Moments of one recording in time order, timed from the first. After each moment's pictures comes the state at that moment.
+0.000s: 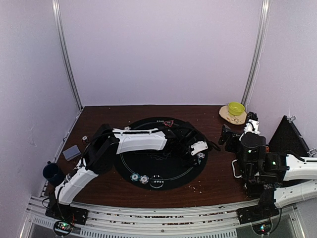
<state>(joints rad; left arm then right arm) -1.06 2.55 2.14 -0.52 0.24 0.35 1.09 0.84 0.54 0.02 1.18 0.50</state>
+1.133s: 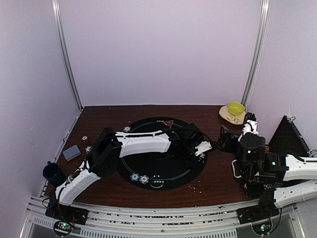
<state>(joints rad) -1.09 2.59 2.23 -0.53 0.16 0.31 1.09 0.84 0.54 0.02 1.15 0.50</state>
